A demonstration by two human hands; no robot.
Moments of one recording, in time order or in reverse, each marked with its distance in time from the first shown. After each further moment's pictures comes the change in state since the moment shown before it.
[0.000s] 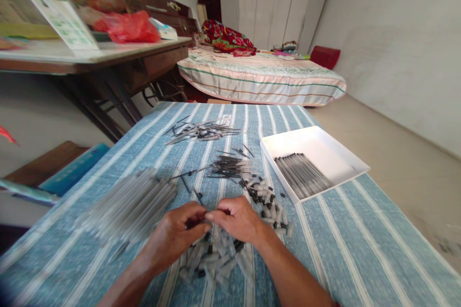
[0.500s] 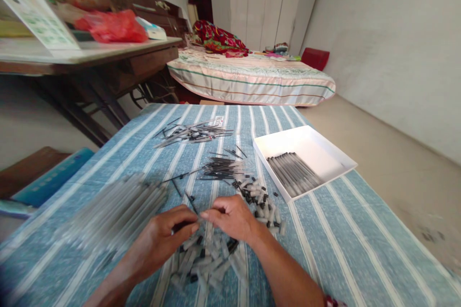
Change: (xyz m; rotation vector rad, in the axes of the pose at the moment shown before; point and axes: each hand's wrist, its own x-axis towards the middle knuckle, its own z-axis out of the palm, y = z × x) left_hand 0.002 -0.002 -0.011 0.034 -0.075 0.076; right_hand 0.002 -0.002 -0.006 0.064 0.037 0.034
